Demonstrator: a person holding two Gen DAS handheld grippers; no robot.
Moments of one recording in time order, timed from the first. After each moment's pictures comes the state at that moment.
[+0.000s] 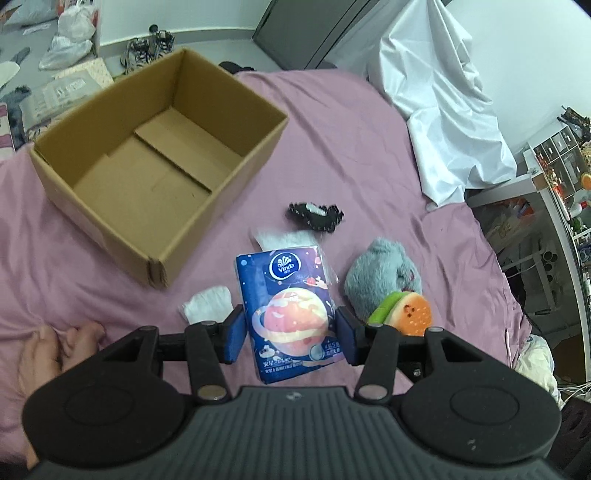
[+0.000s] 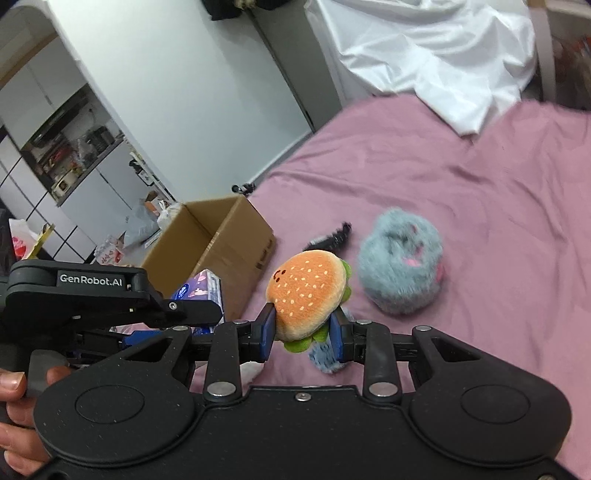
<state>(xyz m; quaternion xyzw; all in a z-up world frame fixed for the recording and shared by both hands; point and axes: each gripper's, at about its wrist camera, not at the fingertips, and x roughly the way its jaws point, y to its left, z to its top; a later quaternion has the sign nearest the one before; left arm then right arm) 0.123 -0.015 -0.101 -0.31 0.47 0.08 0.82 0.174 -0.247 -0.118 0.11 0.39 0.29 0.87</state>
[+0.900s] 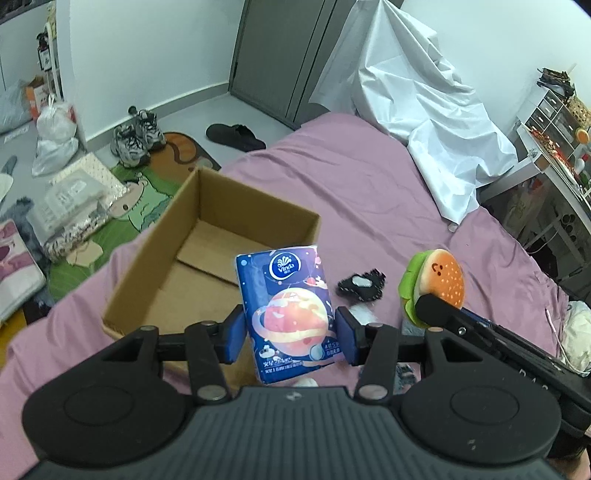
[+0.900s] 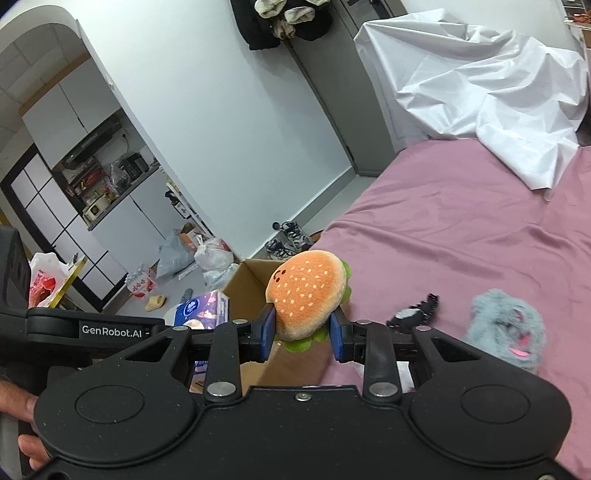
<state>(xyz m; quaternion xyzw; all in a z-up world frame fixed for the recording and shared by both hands) 0.150 0.050 -0.055 -0.17 0.45 0.06 0.88 0.204 -0.176 -0.092 0.15 0.34 0.34 0.87</state>
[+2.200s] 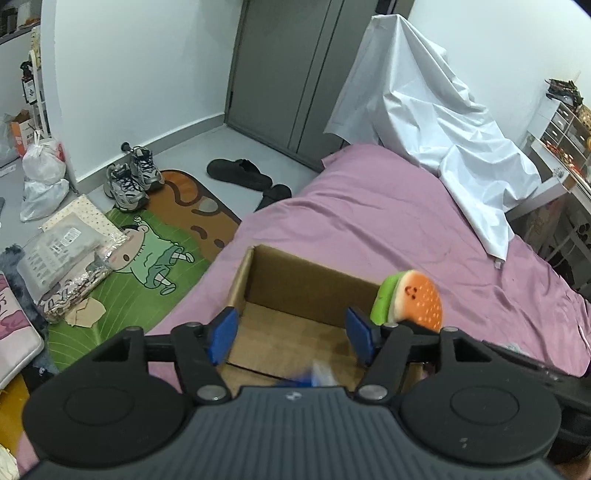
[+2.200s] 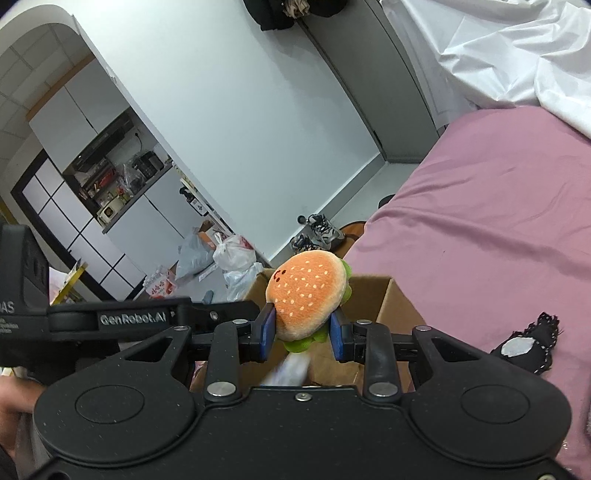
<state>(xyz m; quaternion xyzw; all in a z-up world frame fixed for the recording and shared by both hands) 0.214 0.141 -0.101 -0.14 0.40 0.05 0.90 0.252 -0.085 -0.134 0.17 0.35 0.37 0.84</state>
